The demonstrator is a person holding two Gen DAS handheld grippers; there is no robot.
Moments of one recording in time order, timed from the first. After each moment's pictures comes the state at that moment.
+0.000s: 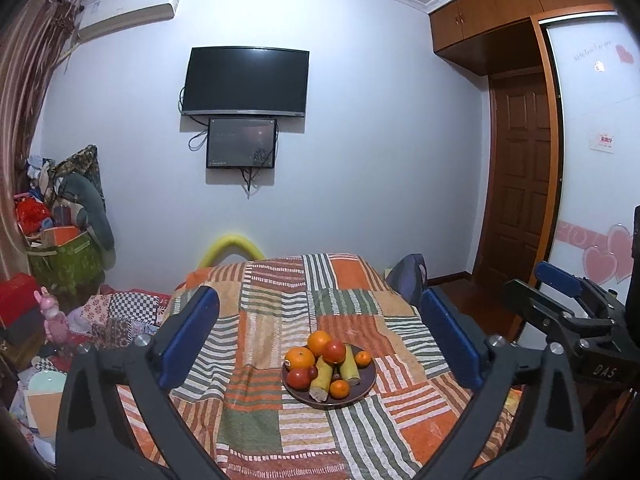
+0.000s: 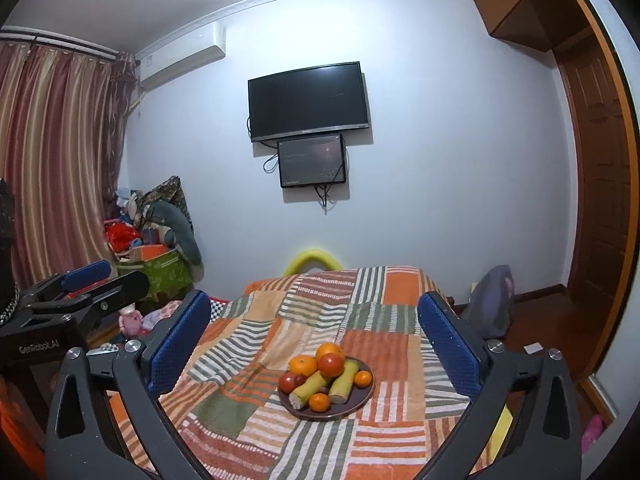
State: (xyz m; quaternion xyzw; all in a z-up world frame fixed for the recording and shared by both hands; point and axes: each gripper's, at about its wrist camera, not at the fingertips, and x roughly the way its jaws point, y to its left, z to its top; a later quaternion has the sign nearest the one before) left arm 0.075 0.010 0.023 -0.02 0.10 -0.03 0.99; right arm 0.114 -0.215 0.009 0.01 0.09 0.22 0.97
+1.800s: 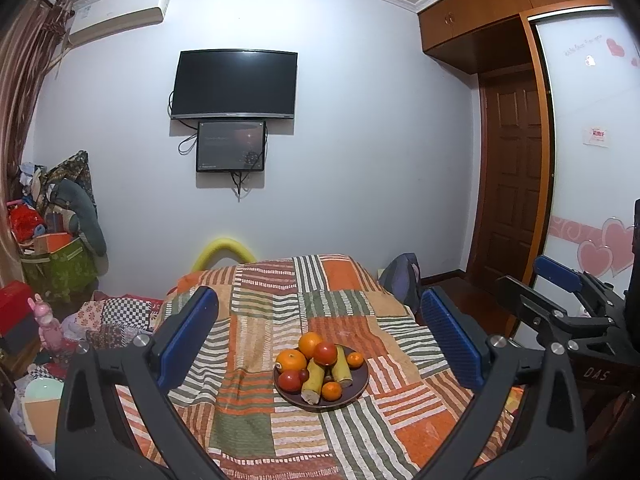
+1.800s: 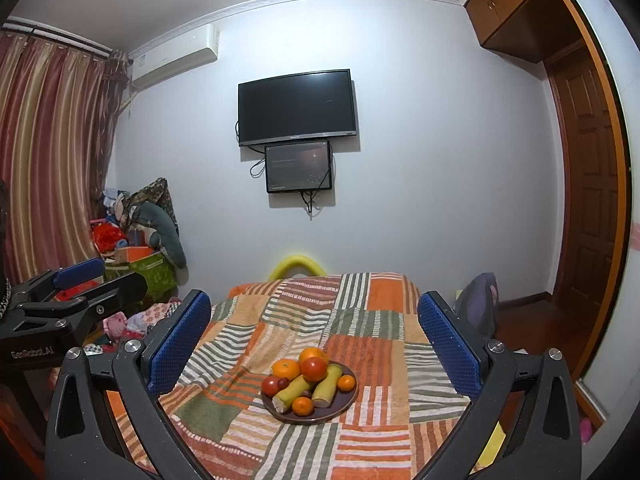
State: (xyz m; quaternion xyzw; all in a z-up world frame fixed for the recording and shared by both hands) left arm 0.078 -0.002 0.021 -0.02 0.10 -0.04 0.99; right arm 0.104 -0.218 0.017 0.00 0.07 0.19 0.98
